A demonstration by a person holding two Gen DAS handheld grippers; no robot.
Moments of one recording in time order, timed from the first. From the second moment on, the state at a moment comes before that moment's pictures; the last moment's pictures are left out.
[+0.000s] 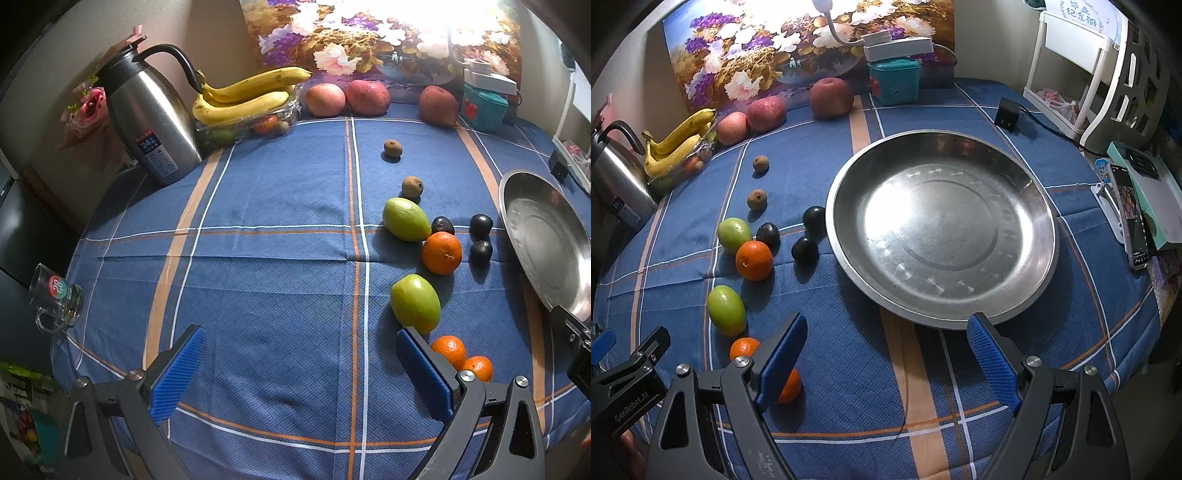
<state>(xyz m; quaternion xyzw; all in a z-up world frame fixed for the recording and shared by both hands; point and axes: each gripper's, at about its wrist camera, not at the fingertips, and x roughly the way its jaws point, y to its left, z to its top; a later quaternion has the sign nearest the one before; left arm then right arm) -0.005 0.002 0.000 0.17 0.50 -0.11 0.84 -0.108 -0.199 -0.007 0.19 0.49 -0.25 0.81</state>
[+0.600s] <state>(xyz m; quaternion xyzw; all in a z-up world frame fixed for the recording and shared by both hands) -0.005 0.002 0.000 0.17 0.50 -0.11 0.84 -0.106 -0.197 -0.010 0.19 0.49 -0.25 0.81</state>
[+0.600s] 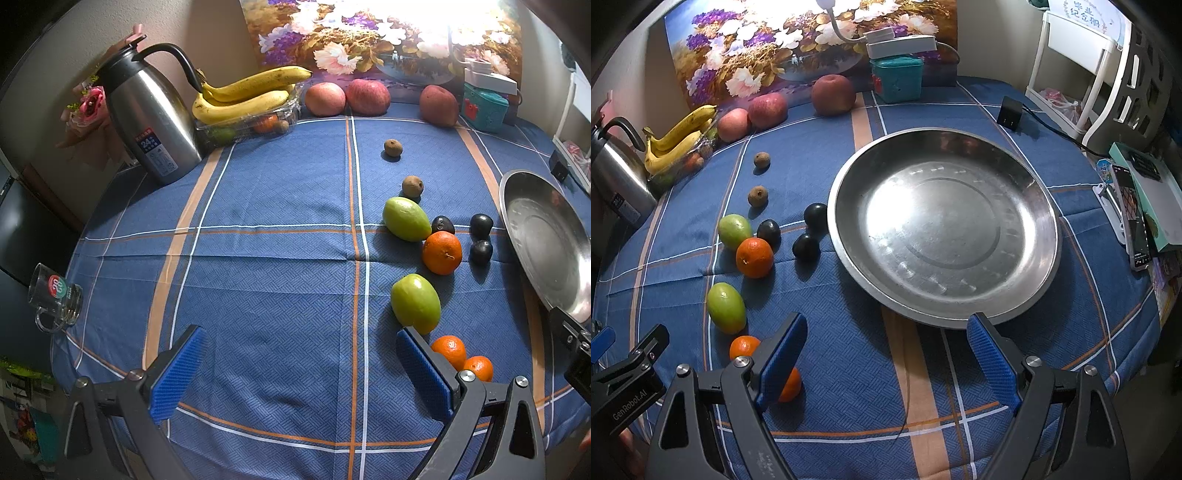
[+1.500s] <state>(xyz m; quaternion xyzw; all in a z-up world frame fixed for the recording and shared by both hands) -0.002 0.002 -0.003 0.15 0.51 -0.12 0.84 -0.102 -0.198 -0.012 0.19 0.50 -0.24 0.81</state>
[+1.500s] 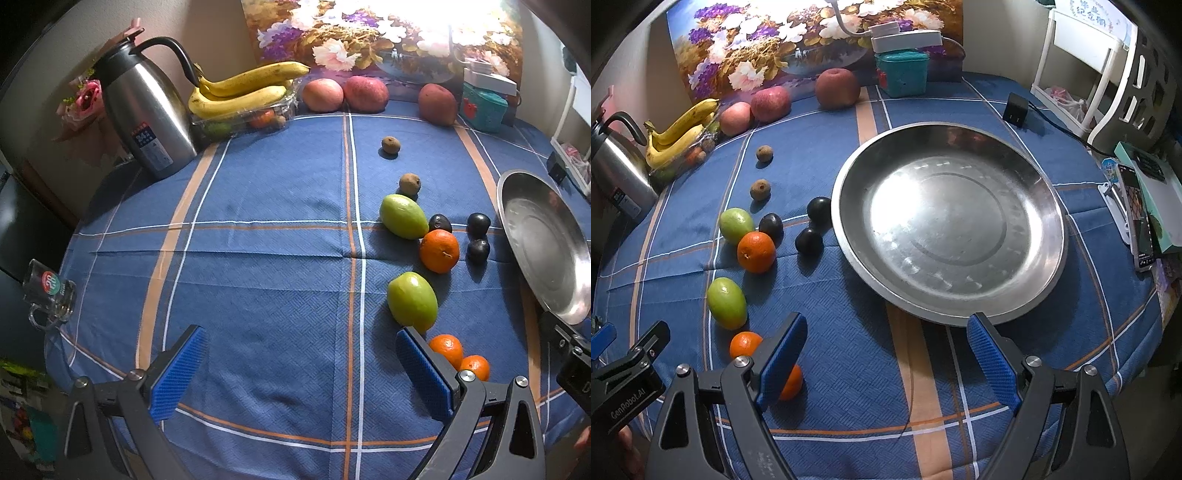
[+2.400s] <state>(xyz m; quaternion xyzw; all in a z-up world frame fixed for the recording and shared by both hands) 0.020 0.007 -0.021 0.04 0.58 -0.17 0.80 -0.073 -0.151 -0.033 0.16 0.57 -0.11 0.80</state>
